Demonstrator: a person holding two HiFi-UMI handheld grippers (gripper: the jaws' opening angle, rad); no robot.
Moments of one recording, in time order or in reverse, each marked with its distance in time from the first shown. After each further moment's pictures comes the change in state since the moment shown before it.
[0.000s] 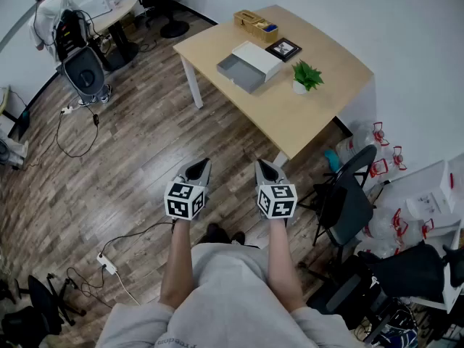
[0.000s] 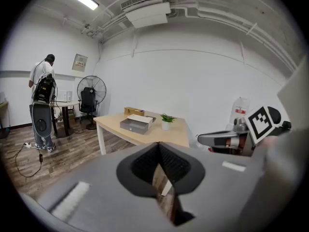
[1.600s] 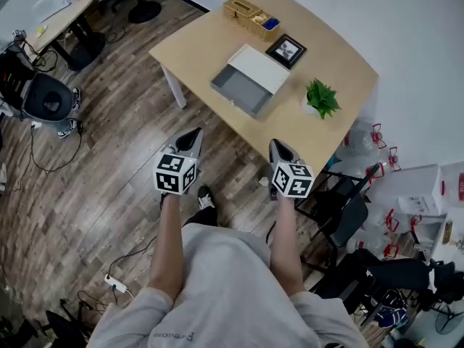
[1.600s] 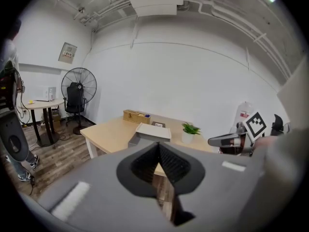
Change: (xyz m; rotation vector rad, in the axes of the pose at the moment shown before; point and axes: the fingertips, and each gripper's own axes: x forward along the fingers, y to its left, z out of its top) left arm 0.227 0.206 0.128 0.023 0.034 -0.139; right arm 0.235 -0.120 0.098 0.119 0.078 -0.220
